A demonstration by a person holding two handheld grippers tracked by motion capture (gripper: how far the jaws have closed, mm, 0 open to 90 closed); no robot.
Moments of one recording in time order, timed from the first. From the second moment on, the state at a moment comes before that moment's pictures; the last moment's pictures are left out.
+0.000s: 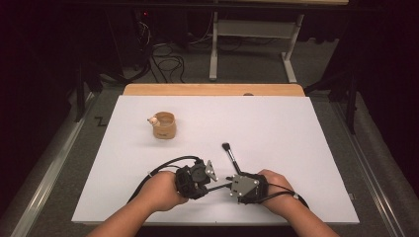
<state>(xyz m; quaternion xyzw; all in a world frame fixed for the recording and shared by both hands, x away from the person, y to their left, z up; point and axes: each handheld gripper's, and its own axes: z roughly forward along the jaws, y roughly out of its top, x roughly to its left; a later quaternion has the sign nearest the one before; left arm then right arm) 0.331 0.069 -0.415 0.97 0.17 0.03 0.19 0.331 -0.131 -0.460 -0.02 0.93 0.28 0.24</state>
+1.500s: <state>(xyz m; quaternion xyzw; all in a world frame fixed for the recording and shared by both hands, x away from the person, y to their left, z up) 0.342 0.082 -0.413 0.95 0.25 0.07 0.19 0.327 -0.133 -0.455 -0.05 0.93 0.28 0.23</state>
